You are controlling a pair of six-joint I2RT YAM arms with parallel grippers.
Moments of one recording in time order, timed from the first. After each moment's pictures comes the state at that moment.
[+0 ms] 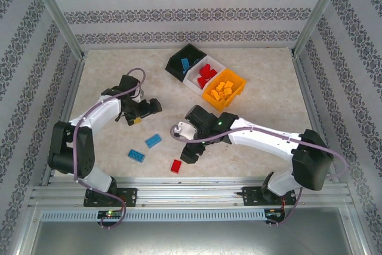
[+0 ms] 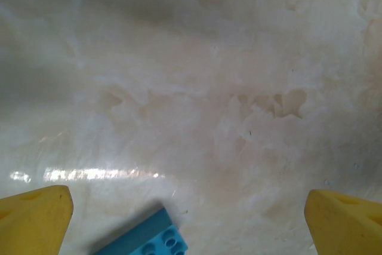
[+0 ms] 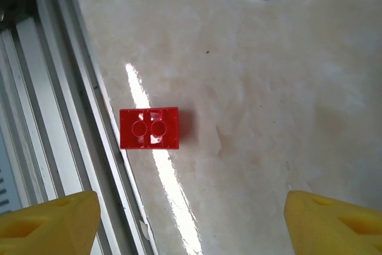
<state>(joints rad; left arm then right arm) -0.18 1.55 1.04 -0.70 0.33 -0.57 0.96 1.49 1.05 -0.69 -0.32 -0.15</state>
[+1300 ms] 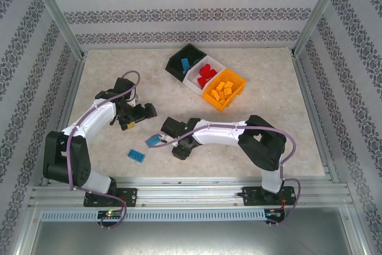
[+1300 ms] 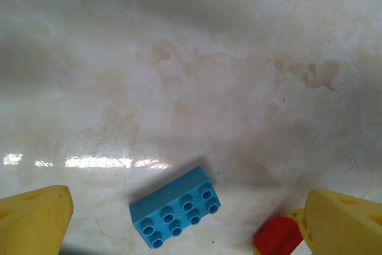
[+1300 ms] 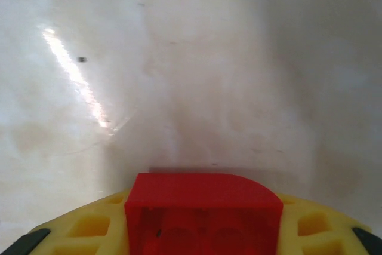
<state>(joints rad) -0.15 1.48 1.03 -0.82 0.29 -0.53 1.03 1.90 1.23 -0.68 -0.01 -0.02</state>
